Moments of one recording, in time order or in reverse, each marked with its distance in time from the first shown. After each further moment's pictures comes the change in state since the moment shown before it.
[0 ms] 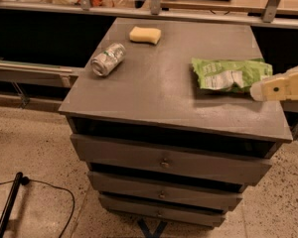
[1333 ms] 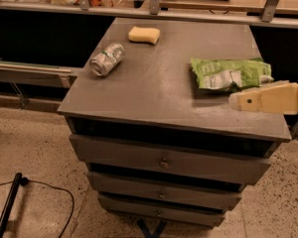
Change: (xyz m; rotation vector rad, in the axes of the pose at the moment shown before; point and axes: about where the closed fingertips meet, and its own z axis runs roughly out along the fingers) arm 0.027 0.010 0.026 0.105 -0.001 0.126
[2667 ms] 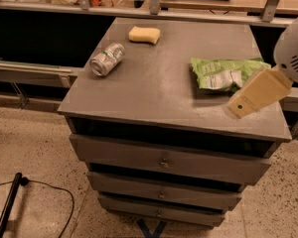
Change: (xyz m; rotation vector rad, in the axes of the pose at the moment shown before) arm -0.034 0.030 -0.014 0.135 0.369 -0.545
